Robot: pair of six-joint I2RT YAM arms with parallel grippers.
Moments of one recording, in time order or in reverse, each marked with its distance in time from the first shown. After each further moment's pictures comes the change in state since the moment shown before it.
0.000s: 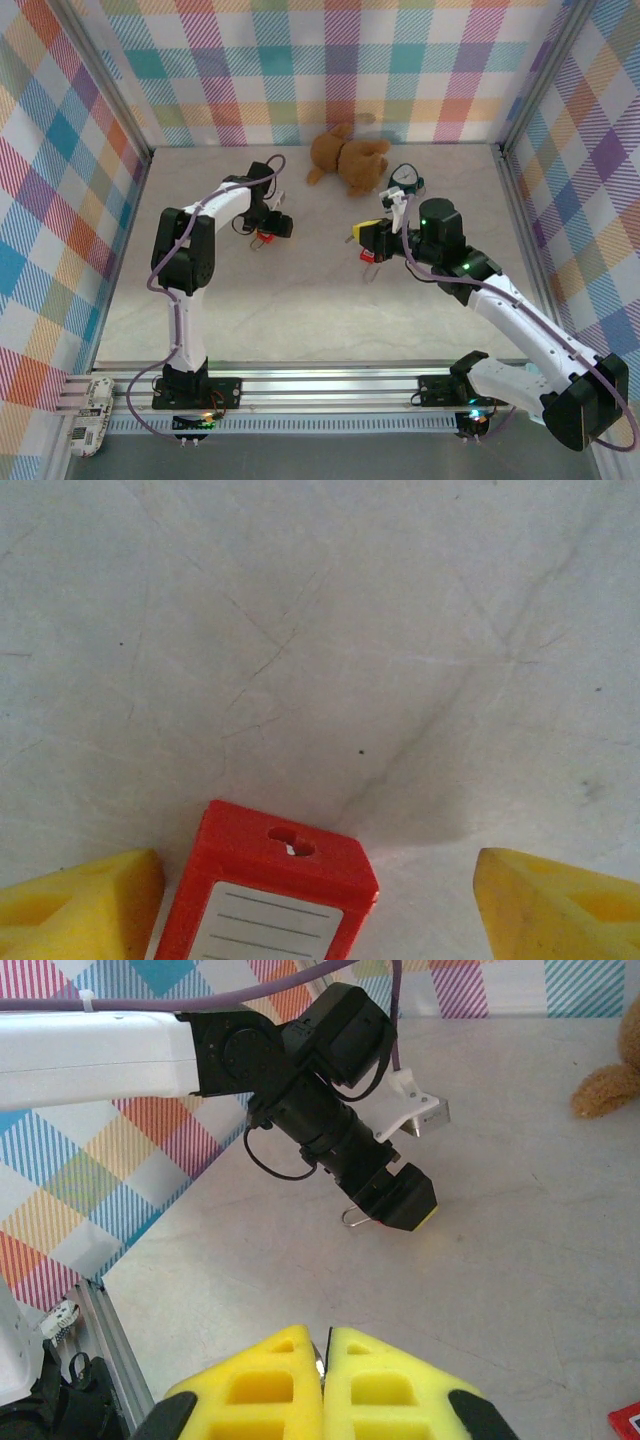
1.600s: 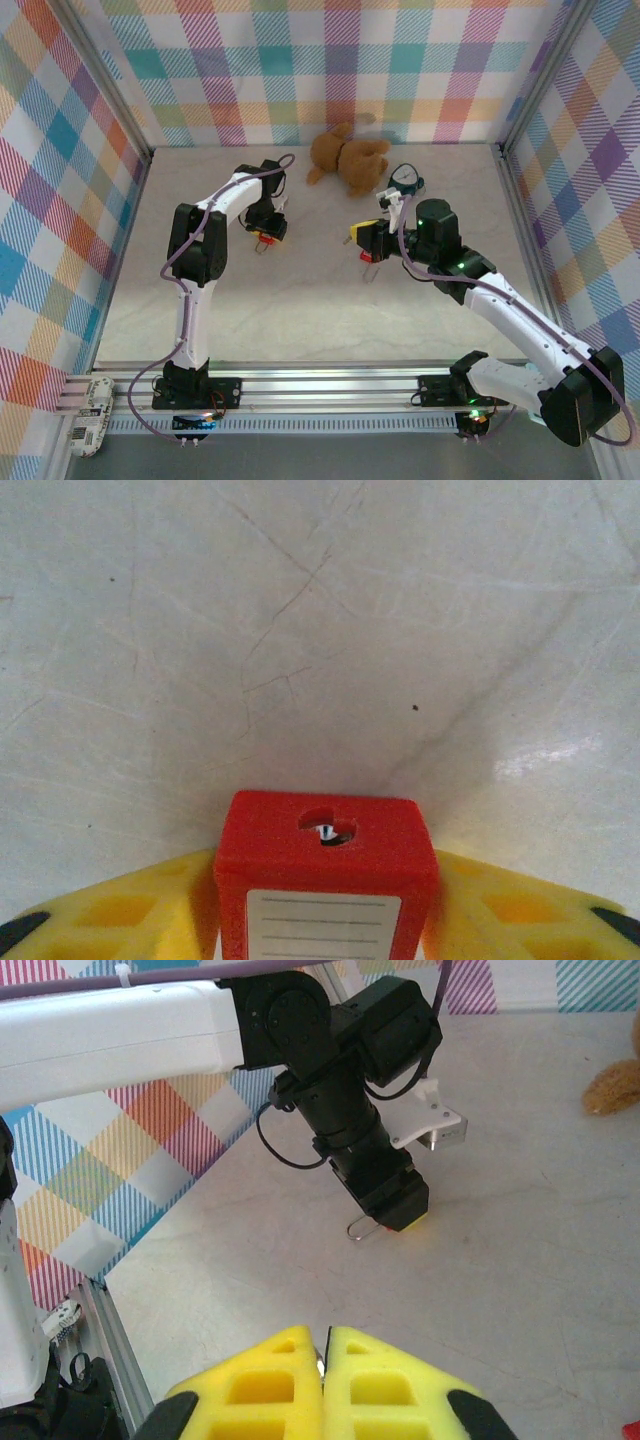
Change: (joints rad) left arm -0.014 0.148 0.241 -0.303 -0.110 0.045; right arm 0.000 0.033 -0.021 0.058 -0.018 0.008
